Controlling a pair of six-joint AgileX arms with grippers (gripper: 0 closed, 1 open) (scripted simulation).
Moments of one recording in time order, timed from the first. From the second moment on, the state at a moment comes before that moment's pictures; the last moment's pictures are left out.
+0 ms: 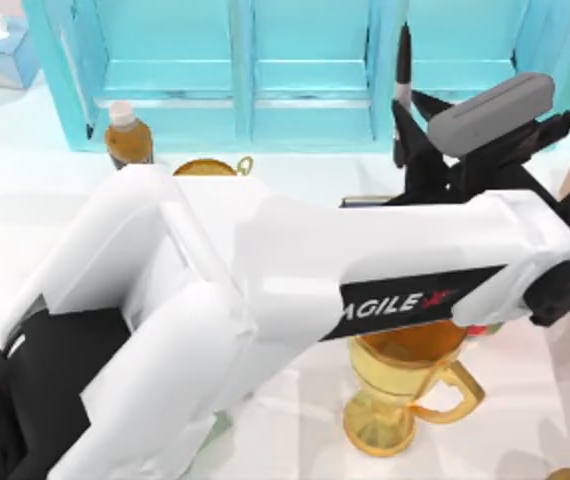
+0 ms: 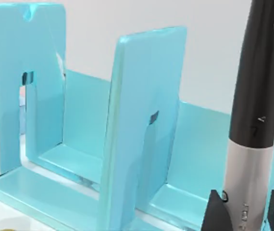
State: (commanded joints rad) left arm -1.13 2.34 1.91 -0.47 -1.62 -0.91; right arm 0.00 0.00 0.00 0.00 0.00 0.00
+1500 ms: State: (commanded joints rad) left arm -1.12 2.36 1.97 -0.61 -1.62 -1.02; right arm 0.00 0.00 0.00 0.00 0.00 0.00
